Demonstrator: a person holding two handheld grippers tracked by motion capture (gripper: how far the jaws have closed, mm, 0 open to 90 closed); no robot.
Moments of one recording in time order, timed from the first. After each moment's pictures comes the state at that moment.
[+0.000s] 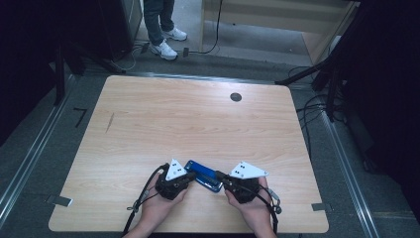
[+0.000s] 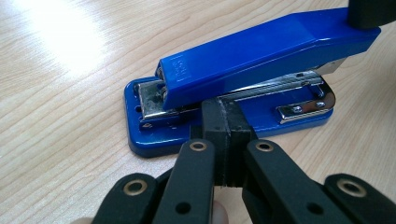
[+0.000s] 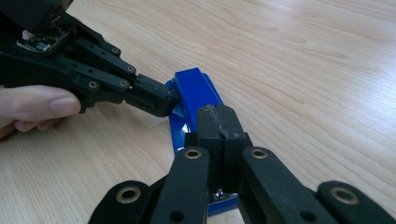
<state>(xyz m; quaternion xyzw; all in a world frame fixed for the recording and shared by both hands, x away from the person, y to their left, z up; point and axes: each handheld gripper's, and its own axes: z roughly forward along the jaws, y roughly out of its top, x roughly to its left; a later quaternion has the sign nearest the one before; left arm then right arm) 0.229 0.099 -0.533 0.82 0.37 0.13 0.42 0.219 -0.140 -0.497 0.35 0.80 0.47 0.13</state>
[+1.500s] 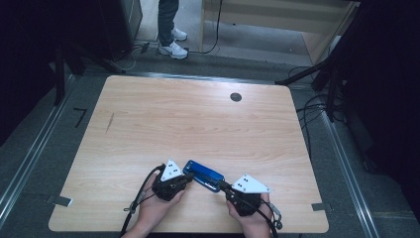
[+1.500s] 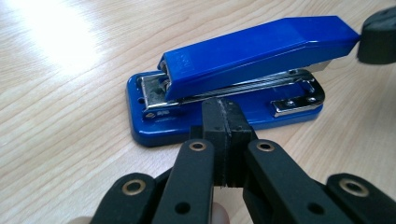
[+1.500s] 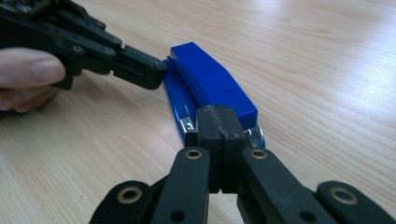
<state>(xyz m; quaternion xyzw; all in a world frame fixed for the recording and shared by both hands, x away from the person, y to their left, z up) 0.224 0.110 -0.532 0.81 0.38 0.12 0.43 0.189 -0.143 -0.514 0.38 0.78 0.46 0.16</state>
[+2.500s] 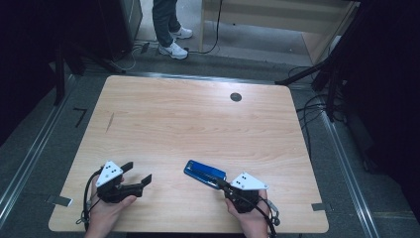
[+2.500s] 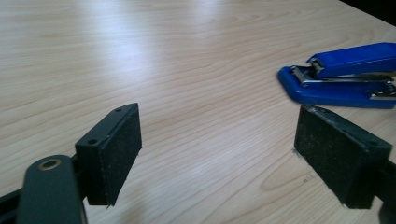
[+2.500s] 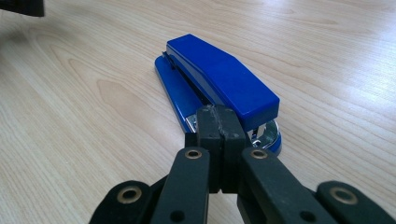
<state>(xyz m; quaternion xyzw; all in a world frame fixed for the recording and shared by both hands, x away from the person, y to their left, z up) 0.198 0.244 -0.518 0.72 0.47 0.20 0.46 0.200 -0.143 -0.525 0.38 0.79 0.46 0.15</state>
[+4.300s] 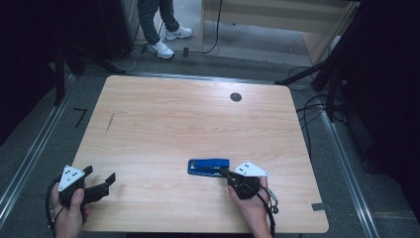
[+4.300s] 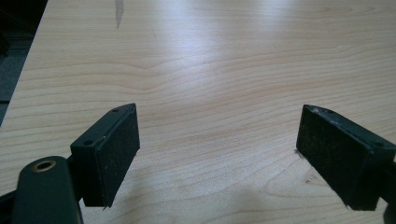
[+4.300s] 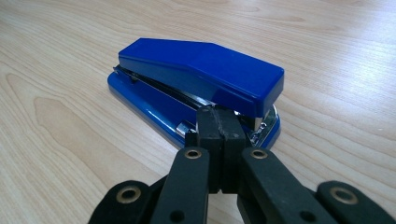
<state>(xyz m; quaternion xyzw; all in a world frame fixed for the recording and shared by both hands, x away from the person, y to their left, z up) 0.182 0.319 -0.523 0.67 0.56 0.27 0.40 0.236 -0.151 -0.538 0.41 0.77 0.46 0.16</state>
